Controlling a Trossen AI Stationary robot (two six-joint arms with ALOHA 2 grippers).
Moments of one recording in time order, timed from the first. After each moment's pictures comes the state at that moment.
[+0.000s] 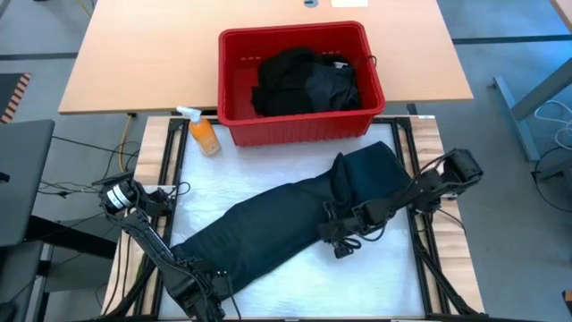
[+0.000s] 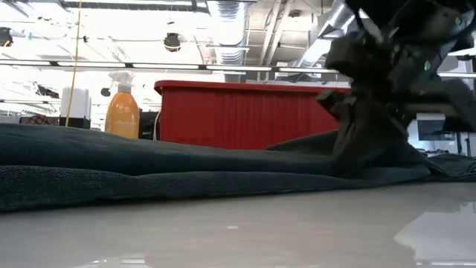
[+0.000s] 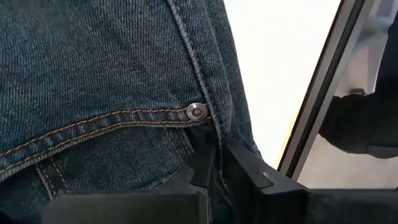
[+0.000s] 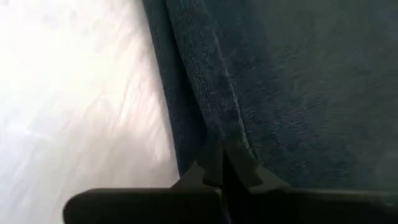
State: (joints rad) left arm -0.90 1.83 1.26 -0.80 0.08 -1.14; right arm 0.36 1.58 0.73 -0.05 0.23 -0.03
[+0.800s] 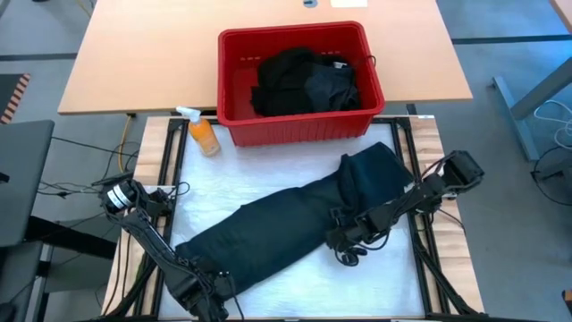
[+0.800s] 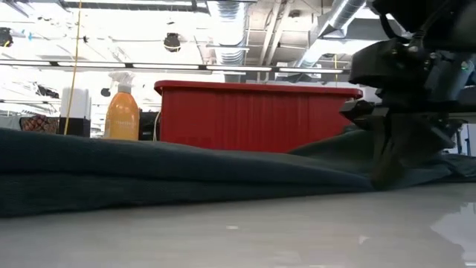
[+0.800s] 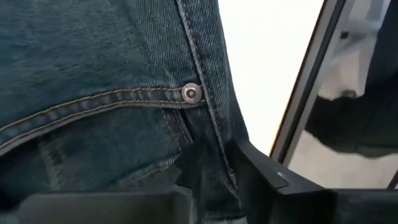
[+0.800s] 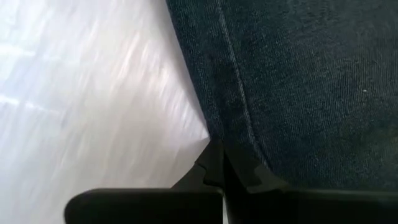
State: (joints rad) left arm -0.88 1.83 1.32 -0.84 0.10 -1.12; right arm 0.44 1.68 0.74 -0.24 0.23 0.12
